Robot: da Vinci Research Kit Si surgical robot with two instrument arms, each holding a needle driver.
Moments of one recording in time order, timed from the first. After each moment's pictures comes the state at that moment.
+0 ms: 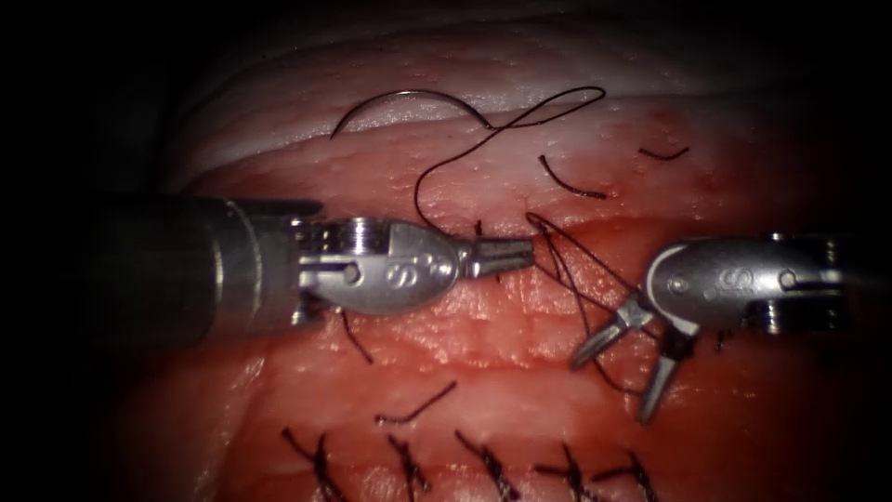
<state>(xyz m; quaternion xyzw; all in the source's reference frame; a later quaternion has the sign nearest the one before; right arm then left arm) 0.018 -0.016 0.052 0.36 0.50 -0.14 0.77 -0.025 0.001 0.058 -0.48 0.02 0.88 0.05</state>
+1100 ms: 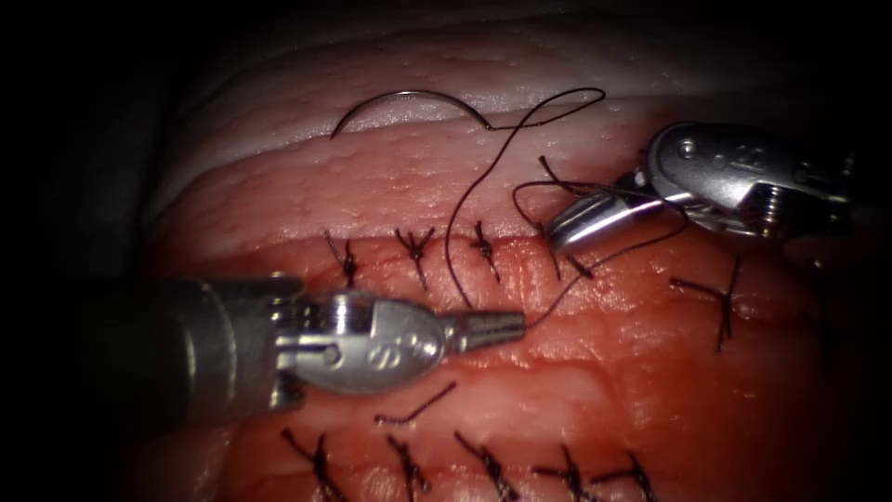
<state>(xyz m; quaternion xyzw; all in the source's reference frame) 0.017 -0.007 0.052 0.32 0.57 0.17 0.73 -0.024 -0.004 0.055 -0.48 0.00 0.88 0.03</state>
